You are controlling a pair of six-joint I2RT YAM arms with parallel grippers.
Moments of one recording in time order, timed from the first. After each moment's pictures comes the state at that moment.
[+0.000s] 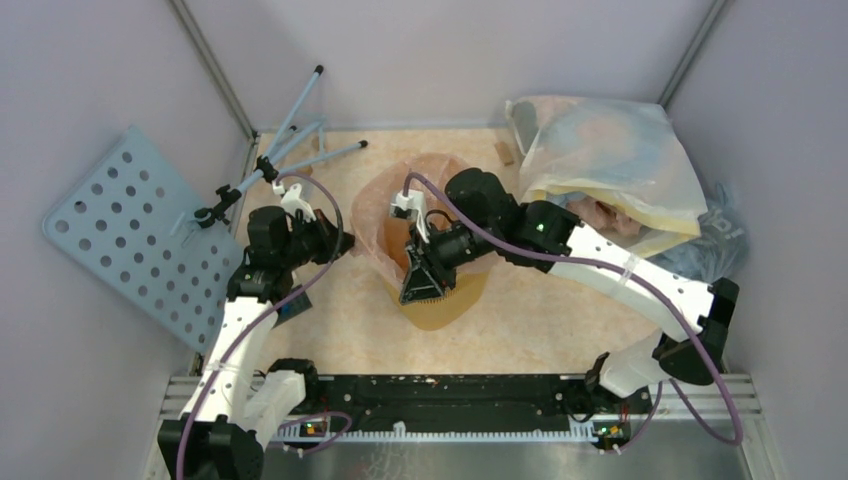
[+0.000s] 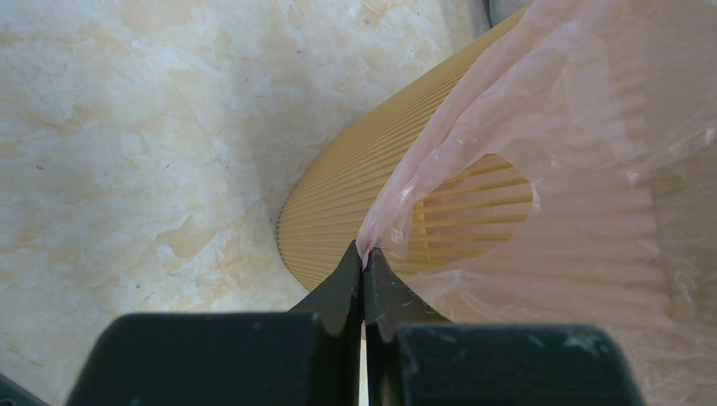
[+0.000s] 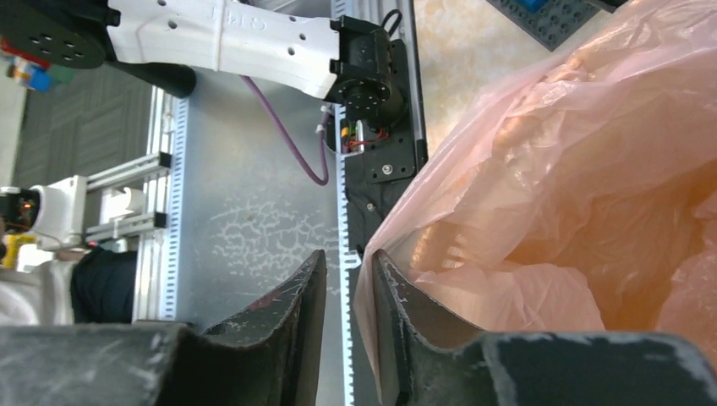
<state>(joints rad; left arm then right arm) -0.04 0.88 0.74 -0.34 0.50 -0.44 1.03 1.45 1.56 -0.68 -0.67 0.15</state>
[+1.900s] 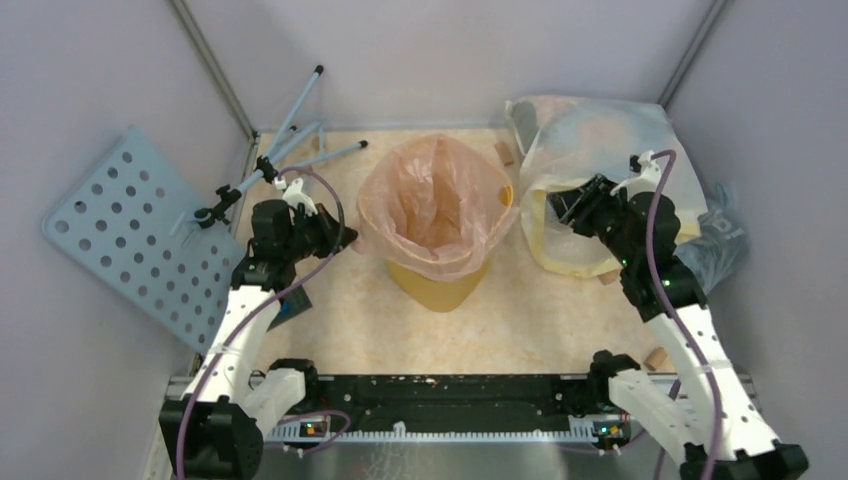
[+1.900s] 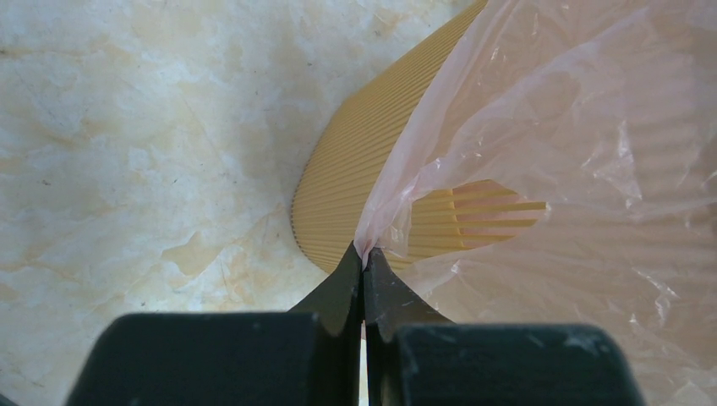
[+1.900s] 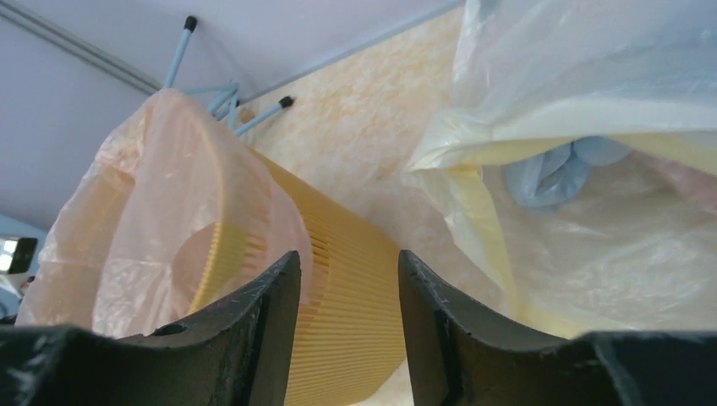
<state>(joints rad) -0.04 0.96 0.75 -0.28 0.49 -0.46 0.33 0.78 0.95 -0.37 0.05 0.59</state>
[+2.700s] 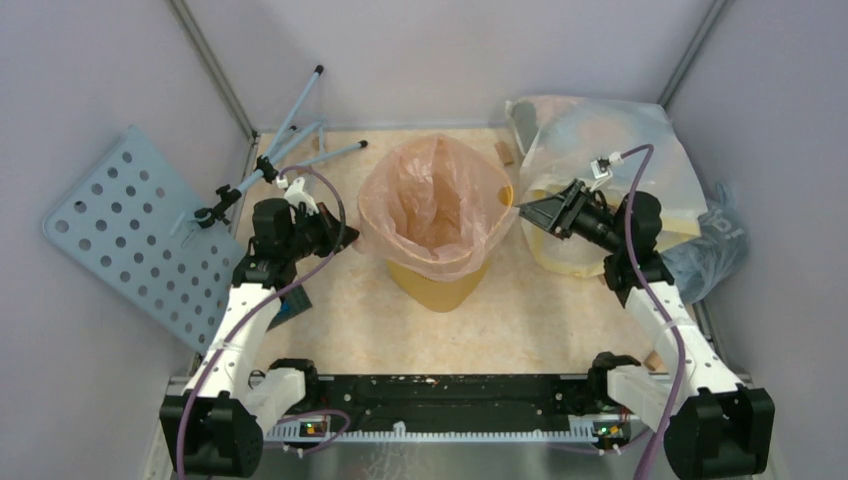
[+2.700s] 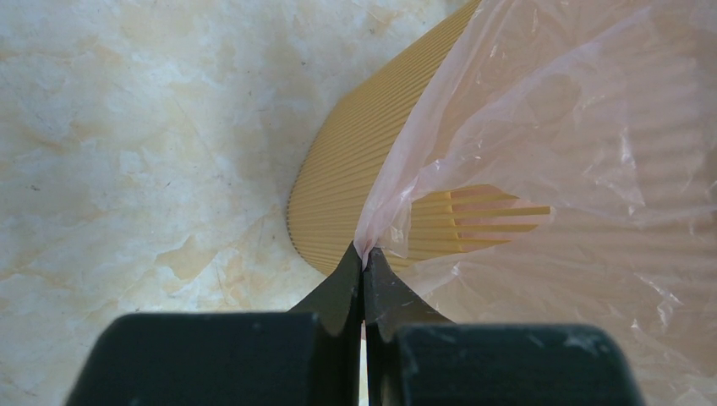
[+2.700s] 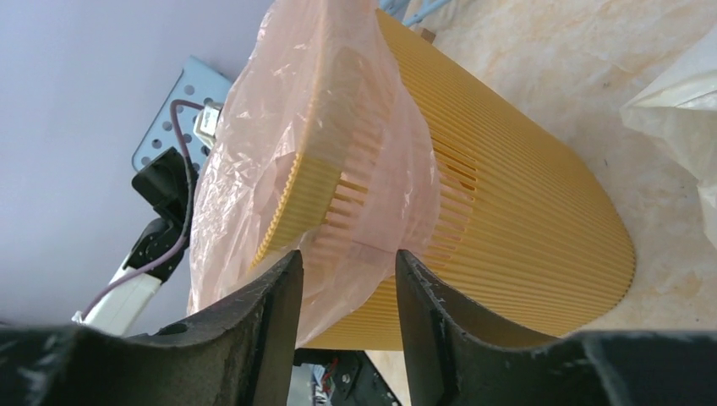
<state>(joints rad) -0.04 0.98 0.75 -0.27 0.50 -0.46 0.11 0.94 0.67 0.21 -0.76 0.95</state>
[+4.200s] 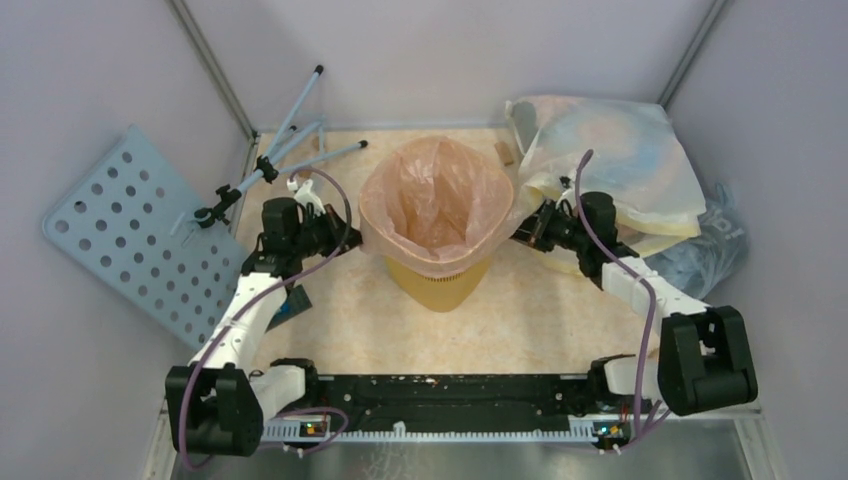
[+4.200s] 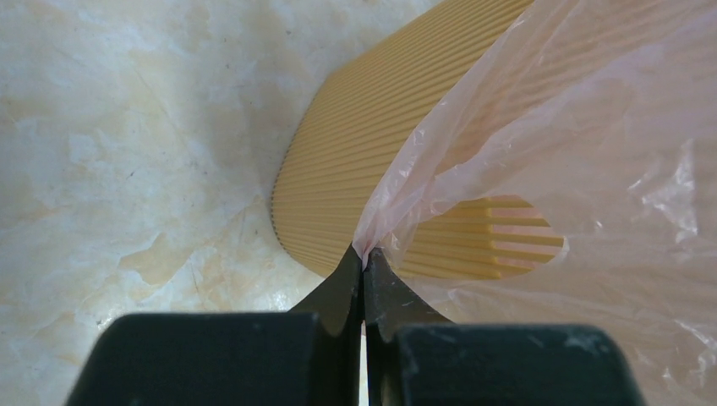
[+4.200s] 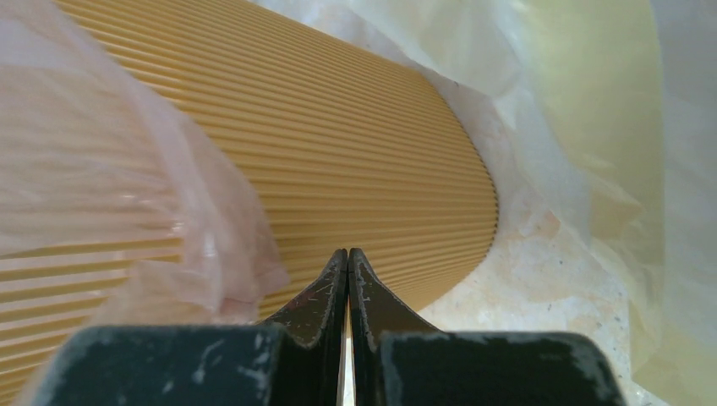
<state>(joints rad) -0.04 1.08 0.73 -0.20 0.57 -0.49 0.19 1.26 0.64 0.19 -0.63 0.77</state>
